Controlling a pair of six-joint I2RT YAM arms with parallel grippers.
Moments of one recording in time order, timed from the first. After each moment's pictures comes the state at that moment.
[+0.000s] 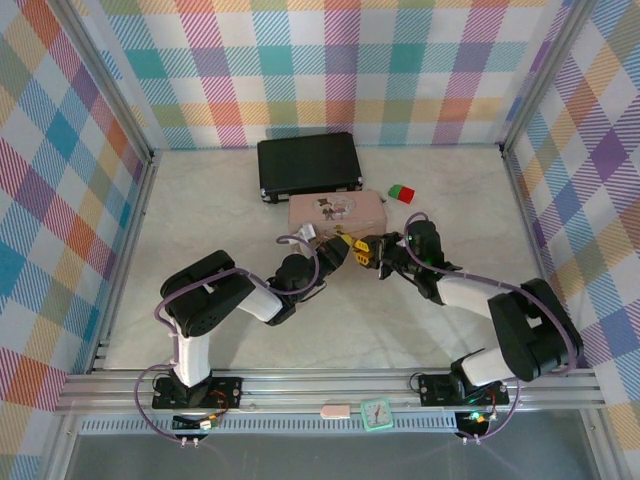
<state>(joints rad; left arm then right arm) -0.85 1.91 0.65 1.26 -0.12 -1.22 0.43 1.40 0.55 0.41 -0.57 1.85</state>
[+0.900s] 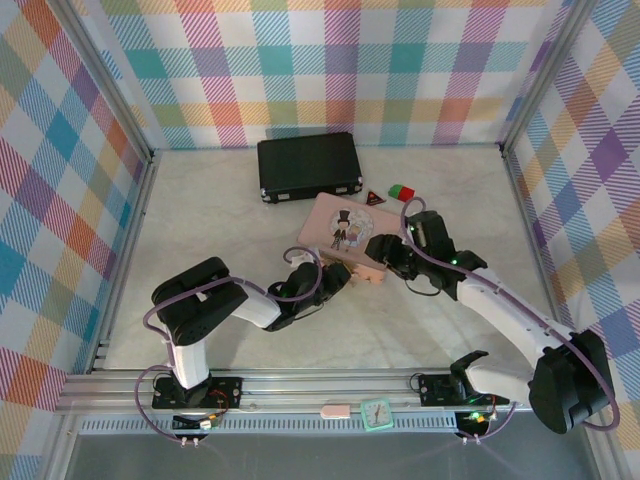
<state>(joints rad) -0.91 1.83 0.60 0.80 -0.09 -1.34 0.50 1.15 0.78 -0.39 -0.27 0.87</state>
